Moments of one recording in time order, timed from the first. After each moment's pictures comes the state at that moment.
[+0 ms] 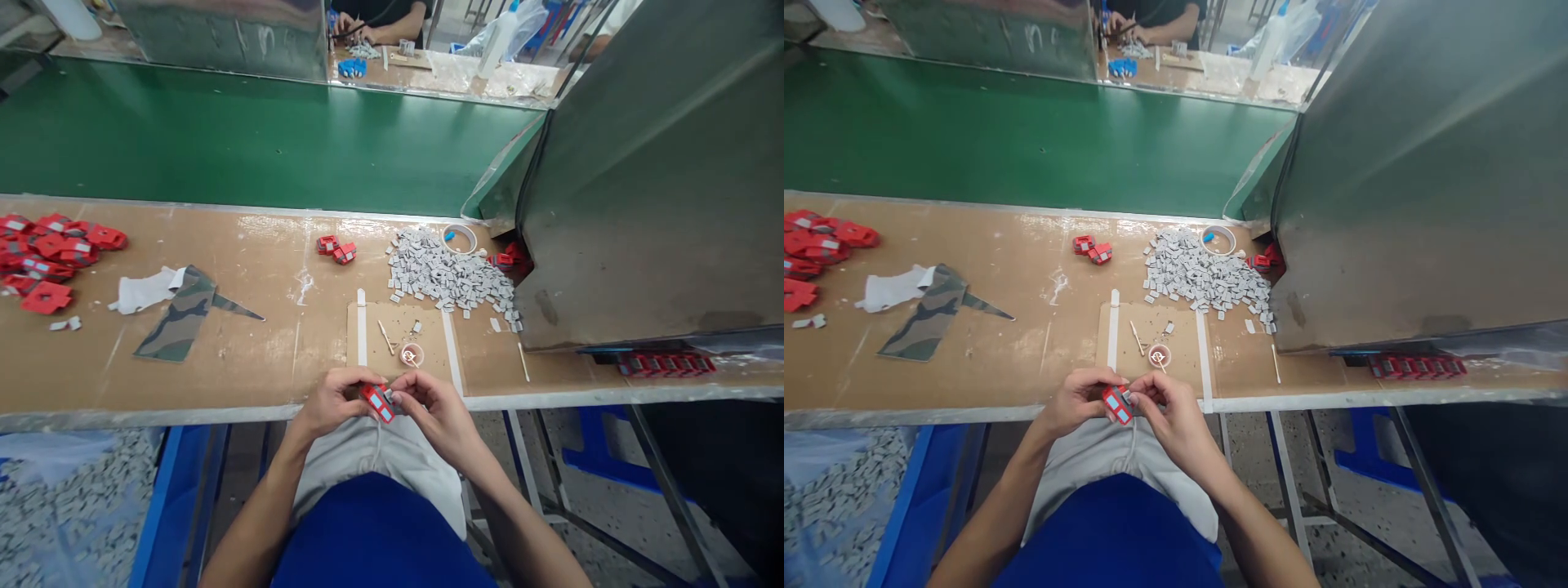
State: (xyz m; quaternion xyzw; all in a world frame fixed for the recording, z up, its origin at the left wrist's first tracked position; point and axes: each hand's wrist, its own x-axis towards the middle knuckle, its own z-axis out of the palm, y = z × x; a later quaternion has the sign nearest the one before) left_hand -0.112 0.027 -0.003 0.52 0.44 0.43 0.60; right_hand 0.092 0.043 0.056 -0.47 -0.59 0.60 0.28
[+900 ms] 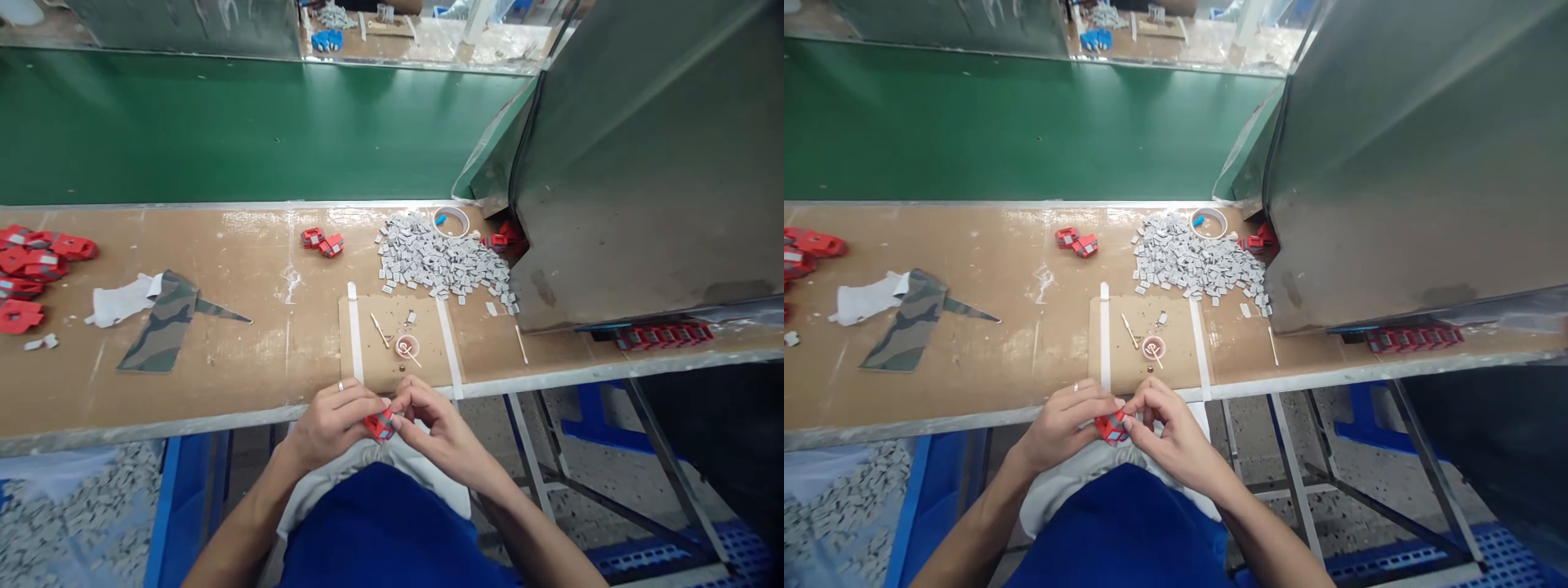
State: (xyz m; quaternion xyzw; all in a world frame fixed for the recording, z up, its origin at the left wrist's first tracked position) left_hand -0.111 0.017 0.036 0.80 0.34 0.40 0.28; right_hand 0.100 0.026 0.063 -0.42 -0.59 0.63 0.25
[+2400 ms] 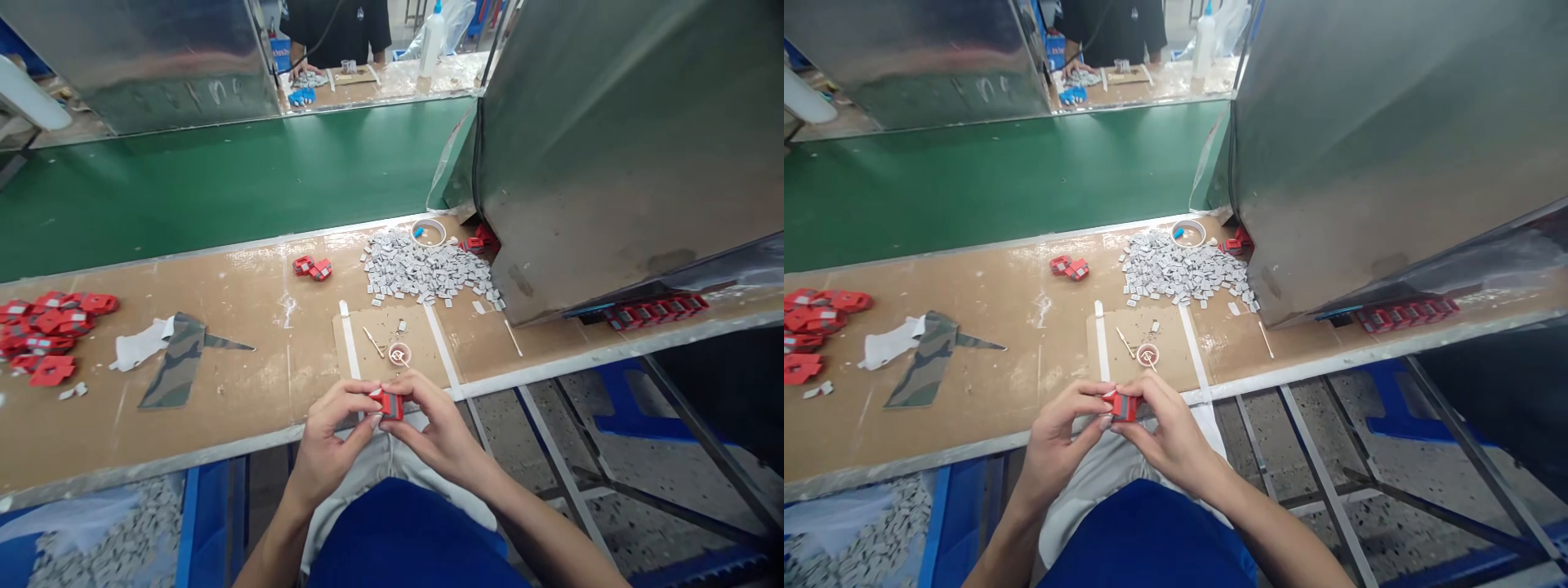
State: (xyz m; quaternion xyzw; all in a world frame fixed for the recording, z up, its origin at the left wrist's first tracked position) left_hand -0.097 0.003 0.063 0.62 0.47 0.46 0.43; right_hand 0.093 0.024 0.065 -0.40 -0.66 0.50 0.39
